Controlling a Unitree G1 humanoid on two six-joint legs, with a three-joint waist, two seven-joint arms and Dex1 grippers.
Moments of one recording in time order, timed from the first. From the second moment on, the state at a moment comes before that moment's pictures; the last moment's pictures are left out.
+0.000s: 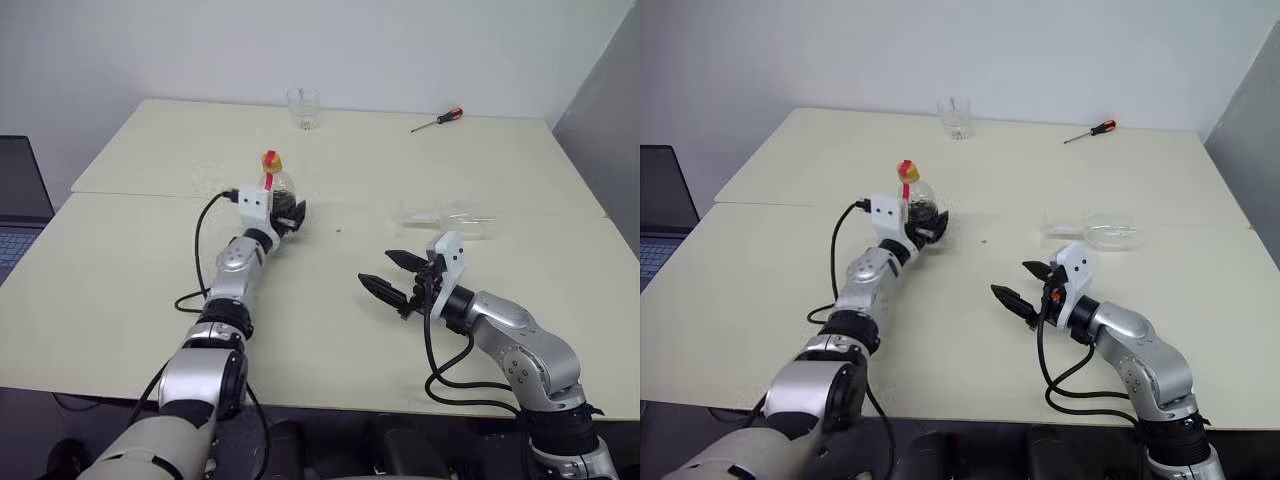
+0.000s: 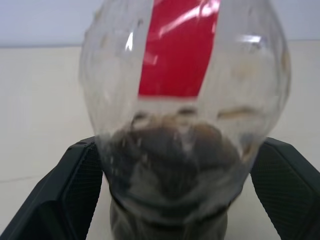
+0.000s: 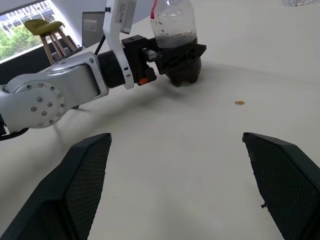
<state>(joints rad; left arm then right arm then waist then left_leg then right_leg) -0.88 0.22 0.13 1.05 -0.14 -0.27 -0.35 -0.22 -0.34 0.07 -0.40 0.51 0.66 0.54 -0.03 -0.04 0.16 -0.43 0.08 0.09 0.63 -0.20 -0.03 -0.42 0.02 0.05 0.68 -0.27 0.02</state>
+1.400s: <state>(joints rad) -0.35 0.24 -0.11 -0.10 -0.14 0.31 -0.46 -0.72 -0.37 0.05 -0.50 0.70 1.19 0.34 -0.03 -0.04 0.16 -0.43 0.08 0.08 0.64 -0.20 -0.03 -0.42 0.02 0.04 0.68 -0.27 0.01</state>
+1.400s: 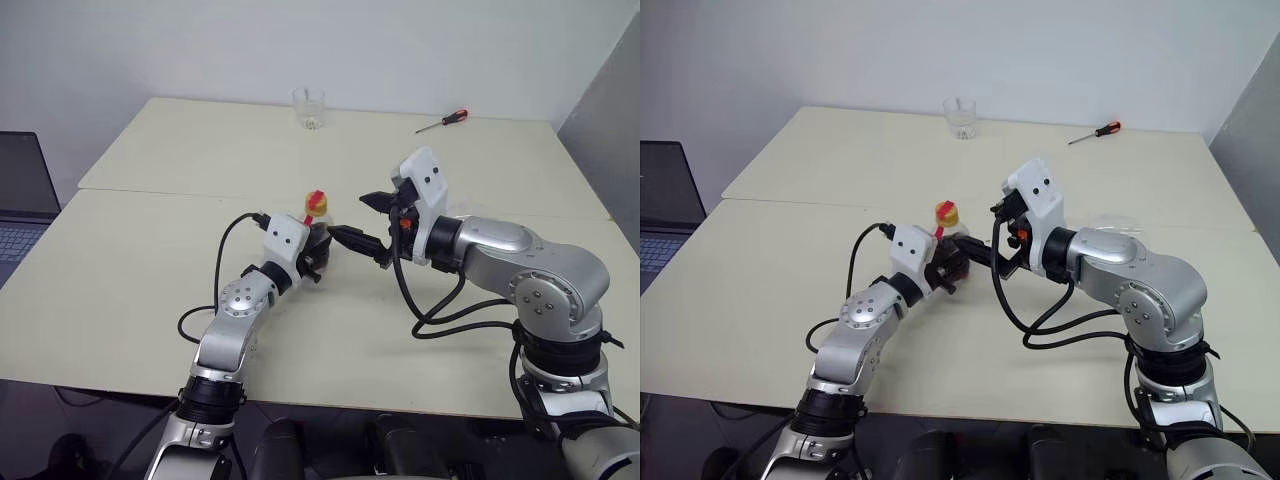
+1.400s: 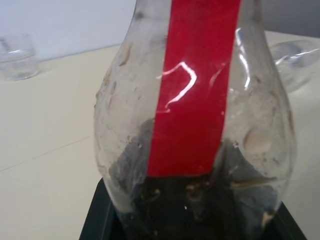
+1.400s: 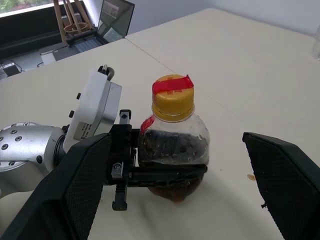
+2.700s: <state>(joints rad) -0.70 0.40 -0.21 0.20 -0.37 0.30 -1.29 -0.65 -0.61 -0.13 -0.70 1.44 1.17 -0.16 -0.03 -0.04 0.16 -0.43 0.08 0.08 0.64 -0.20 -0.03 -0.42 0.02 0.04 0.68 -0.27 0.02</state>
